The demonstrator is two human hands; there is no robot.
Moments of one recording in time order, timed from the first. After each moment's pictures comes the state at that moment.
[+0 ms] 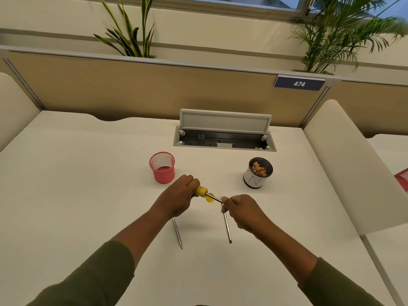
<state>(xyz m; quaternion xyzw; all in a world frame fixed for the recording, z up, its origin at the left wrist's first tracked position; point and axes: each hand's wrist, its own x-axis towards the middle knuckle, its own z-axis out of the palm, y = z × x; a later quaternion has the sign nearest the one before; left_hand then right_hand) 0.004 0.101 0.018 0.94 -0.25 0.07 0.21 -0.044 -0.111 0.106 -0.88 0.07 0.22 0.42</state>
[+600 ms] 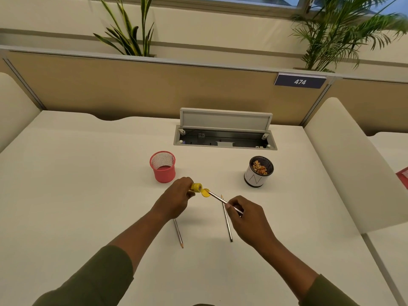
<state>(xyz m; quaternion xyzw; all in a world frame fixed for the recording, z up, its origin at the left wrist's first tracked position) -0.003 0.105 0.012 0.93 -0.14 0.01 0.34 -0.069 -0.124 0.075 -0.91 -0.01 0.04 0.41</state>
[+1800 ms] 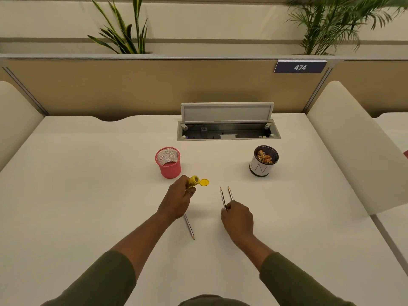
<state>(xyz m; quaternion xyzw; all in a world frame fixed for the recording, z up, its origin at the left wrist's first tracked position) -0.027 0.114 0.020 0.90 -0.02 -0.03 0.44 -0.065 -0.077 -0.013 -0.95 0.14 0.07 0.27</state>
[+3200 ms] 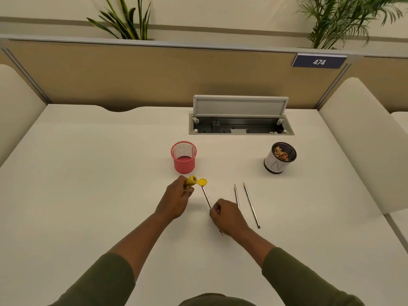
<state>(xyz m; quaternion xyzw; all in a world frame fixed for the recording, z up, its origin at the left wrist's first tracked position) -0.029 0.179 -0.002 0.90 0.00 -0.04 0.44 -0.059 -0.008 -0.022 -0.93 0.03 0.16 0.34</state>
